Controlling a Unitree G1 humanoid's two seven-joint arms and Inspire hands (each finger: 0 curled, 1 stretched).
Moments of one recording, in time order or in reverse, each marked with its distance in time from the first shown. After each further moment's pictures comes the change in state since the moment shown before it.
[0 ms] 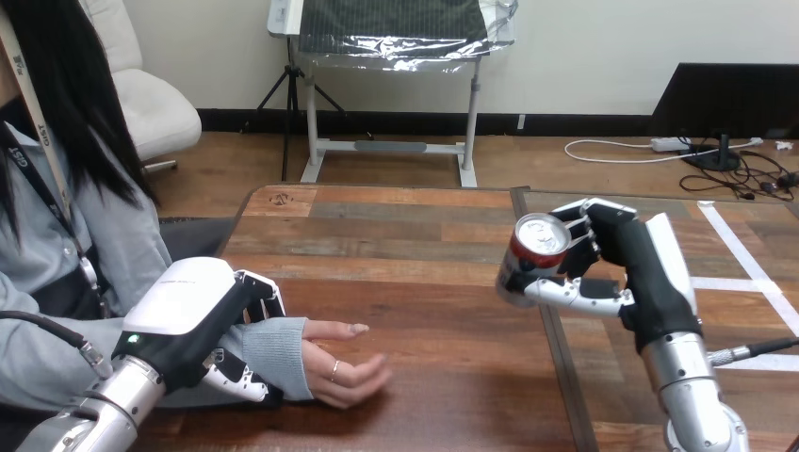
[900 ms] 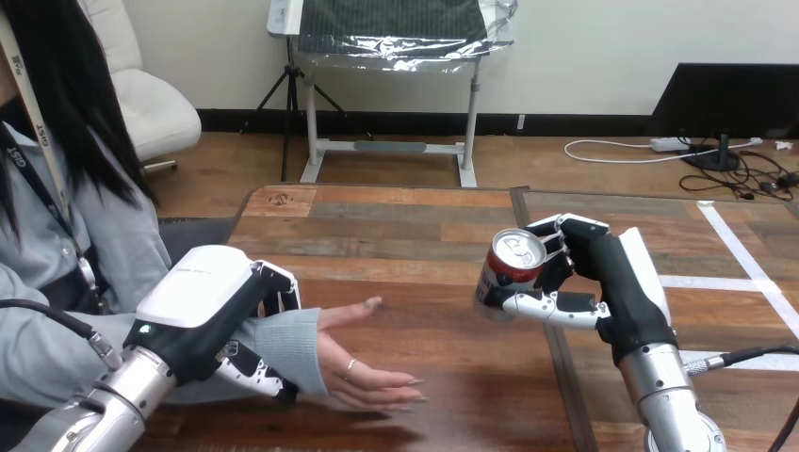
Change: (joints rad) left arm 0.032 0.013 0.007 -0.137 -0.016 0.001 -0.035; right arm -0.002 0.039 0.023 0.048 0.000 -0.029 0.014
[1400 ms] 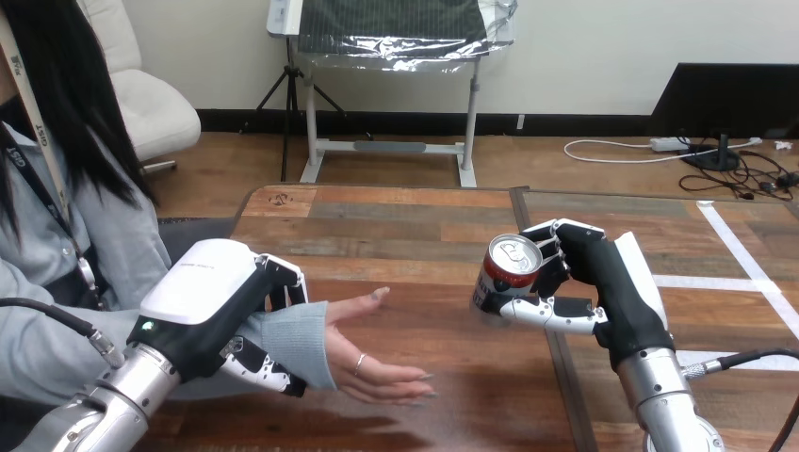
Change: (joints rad) left arm 0.016 0.000 0.008 -0.050 -0.023 -0.006 -0.003; right arm -0.001 0.002 0.004 0.025 0.000 -0.022 0.006
